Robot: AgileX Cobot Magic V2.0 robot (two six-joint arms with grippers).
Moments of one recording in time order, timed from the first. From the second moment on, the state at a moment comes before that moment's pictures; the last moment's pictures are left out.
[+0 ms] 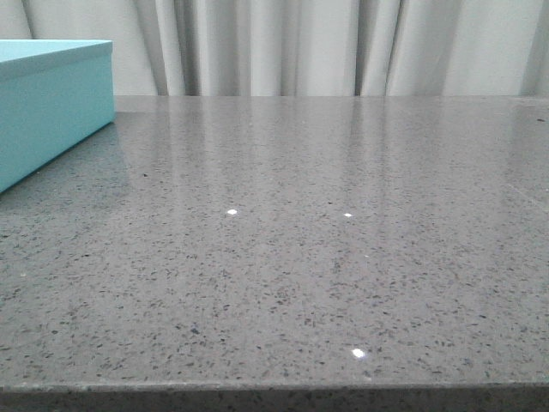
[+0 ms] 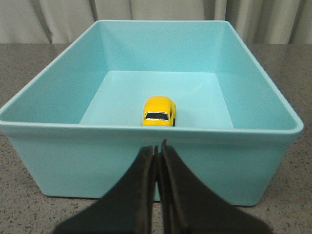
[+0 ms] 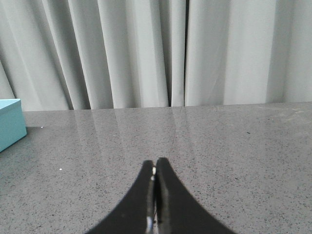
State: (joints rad) left arm 0.09 0.35 -0.27 -0.22 0.20 0.21; right arm 0.34 -0.01 -0.36 -0.34 0.41 0.48
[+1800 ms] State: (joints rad) left arm -0.02 -0.01 0.00 0.00 0.04 -0.01; right arm 0.34 -0.01 -0.36 -0.34 0.41 0.48
